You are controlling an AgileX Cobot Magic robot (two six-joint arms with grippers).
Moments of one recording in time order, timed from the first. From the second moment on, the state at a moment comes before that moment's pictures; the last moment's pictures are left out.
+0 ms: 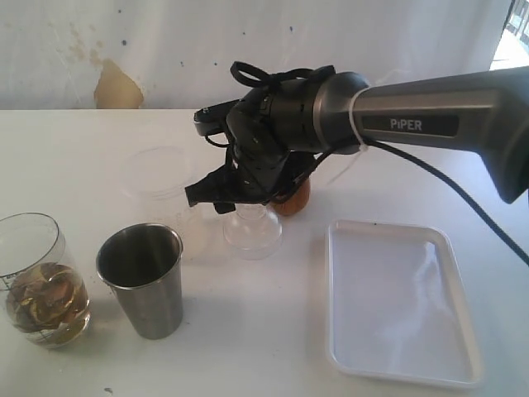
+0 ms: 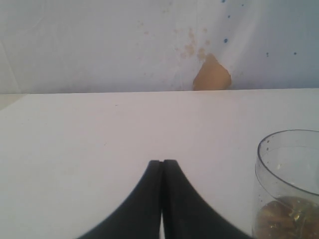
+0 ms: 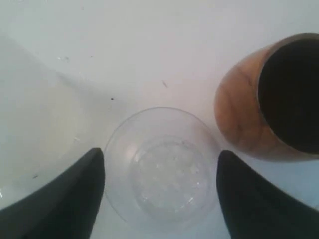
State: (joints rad) left arm 0.13 0.00 -0.01 0.01 0.21 0.06; right arm 0.60 2.08 -1.57 -0.32 0.67 0.53
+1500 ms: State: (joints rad) left arm 0.13 0.00 -0.01 0.01 0.21 0.06; right arm 0.62 1.74 -1.57 -0.09 0.91 0.33
